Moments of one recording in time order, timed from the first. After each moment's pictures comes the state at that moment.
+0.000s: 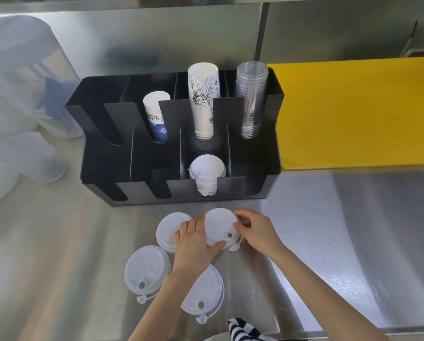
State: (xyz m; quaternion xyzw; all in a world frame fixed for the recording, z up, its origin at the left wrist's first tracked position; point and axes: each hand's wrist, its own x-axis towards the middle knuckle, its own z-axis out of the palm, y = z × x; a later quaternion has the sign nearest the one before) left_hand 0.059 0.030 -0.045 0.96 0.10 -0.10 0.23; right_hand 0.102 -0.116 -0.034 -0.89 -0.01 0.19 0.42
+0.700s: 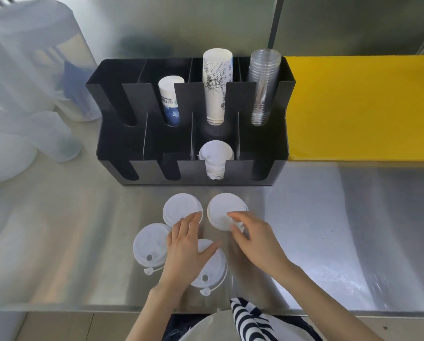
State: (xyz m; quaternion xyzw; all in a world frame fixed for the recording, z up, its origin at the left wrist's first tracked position) left_hand -0.003 0.045 -0.030 0.95 0.09 -0.02 0.29; right_hand 0.041 -0.107 -0.018 -0.90 -0.12 0.13 0.41
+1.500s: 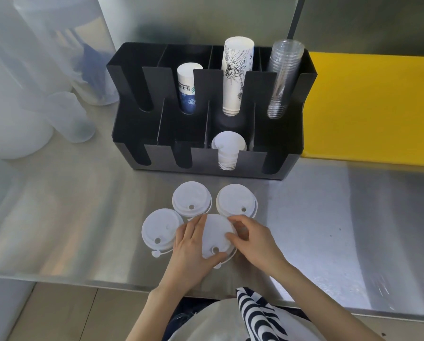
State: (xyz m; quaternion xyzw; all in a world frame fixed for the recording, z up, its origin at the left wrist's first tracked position) left_hand -0.032 0.046 -0.031 0.93 0.10 -0.06 0.34; right_hand 0.024 -0.096 -0.024 -0.87 -0.09 0.22 0.42
